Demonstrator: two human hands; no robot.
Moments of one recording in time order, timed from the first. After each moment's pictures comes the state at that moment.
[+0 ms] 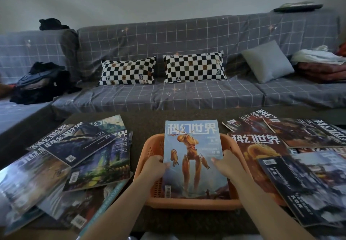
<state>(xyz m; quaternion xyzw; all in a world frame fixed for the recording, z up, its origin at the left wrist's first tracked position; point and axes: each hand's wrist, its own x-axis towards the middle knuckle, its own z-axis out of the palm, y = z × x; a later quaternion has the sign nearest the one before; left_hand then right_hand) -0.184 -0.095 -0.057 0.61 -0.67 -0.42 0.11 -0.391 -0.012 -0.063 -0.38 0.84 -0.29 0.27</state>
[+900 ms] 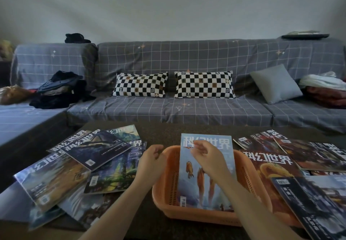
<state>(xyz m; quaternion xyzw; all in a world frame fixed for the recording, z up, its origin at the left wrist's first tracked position) -0.137 -0.084 -0.017 0.55 -0.68 -0.34 0.34 -0.309 -0.029 -0.009 -0.53 0.69 -0.45 0.19</state>
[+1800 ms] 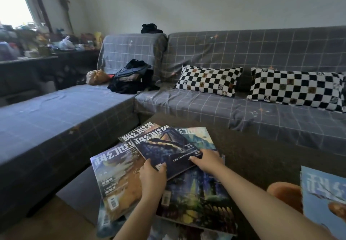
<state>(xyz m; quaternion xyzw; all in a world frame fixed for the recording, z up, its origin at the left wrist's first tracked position) 0.052 -0.216 -0.091 0.74 -0.42 -0.29 0.44 -0.119 -0.293 -0.079 -0.67 0.71 -0.09 0.22</state>
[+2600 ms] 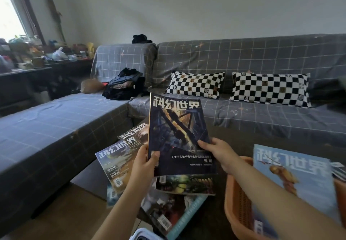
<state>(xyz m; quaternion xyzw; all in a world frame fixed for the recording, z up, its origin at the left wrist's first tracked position) 0.062 -0.131 -0.034 0.51 -0.47 -0.44 0.57 -0.164 -0.170 -0.004 -0.47 0.56 -0.44 0.52</state>
